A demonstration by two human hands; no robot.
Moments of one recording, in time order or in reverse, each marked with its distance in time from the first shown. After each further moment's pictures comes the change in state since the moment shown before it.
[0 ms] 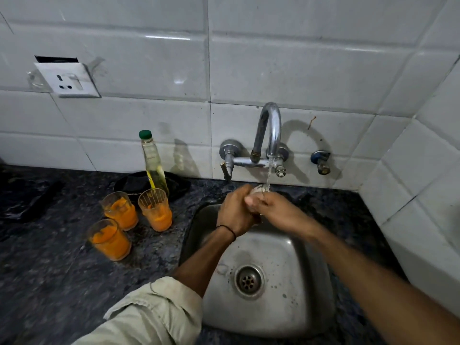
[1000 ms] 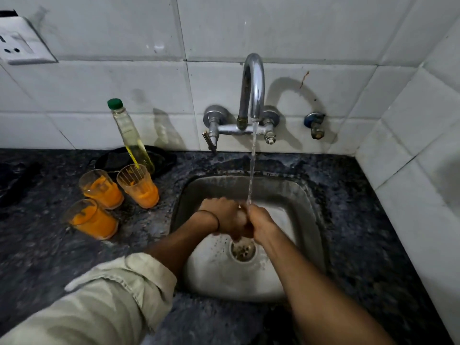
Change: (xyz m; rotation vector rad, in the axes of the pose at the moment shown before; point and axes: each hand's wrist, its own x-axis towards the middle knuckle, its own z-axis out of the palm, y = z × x) left_hand -0.024 -0.007 0.012 0.810 -0.726 -0.094; right_hand 0.018 0.082 0.090 0.794 0.209 0.855
